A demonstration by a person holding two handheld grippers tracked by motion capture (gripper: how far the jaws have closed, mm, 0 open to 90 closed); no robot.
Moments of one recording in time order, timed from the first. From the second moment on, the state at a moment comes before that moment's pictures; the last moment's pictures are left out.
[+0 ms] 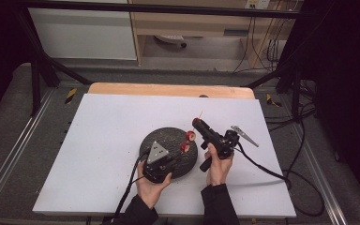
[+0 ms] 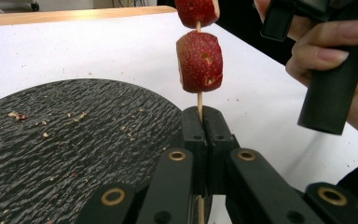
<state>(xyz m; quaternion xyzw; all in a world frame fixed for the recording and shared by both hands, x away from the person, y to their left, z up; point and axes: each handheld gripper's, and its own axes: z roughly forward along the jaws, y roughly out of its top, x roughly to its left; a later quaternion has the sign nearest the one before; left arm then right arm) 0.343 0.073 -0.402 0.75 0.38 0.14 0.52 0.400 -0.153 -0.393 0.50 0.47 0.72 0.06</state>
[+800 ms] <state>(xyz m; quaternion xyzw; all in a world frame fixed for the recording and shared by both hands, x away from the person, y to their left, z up) 0.349 0.097 -0.407 0.77 0.38 0.13 0.50 0.396 -0.165 -0.389 0.47 0.56 0.68 0.08</state>
